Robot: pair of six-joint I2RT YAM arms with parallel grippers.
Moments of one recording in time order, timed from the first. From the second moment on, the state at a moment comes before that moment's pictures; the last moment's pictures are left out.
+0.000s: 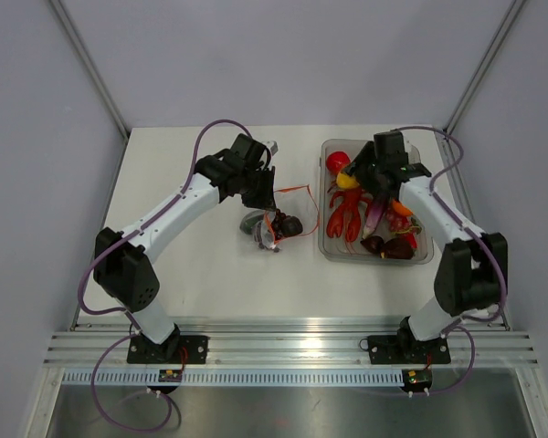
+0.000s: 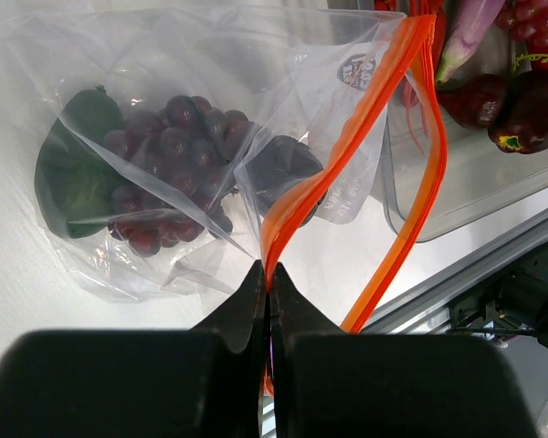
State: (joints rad) left arm -0.60 1.67 1.56 -0.81 0.18 -0.44; right arm 0.22 1.64 1.30 -0.42 0.03 0.81
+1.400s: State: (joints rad) left arm -0.59 1.66 1.54 -0.80 0.19 -0.44; right arm 0.52 1.31 1.23 -0.51 0.25 0.70
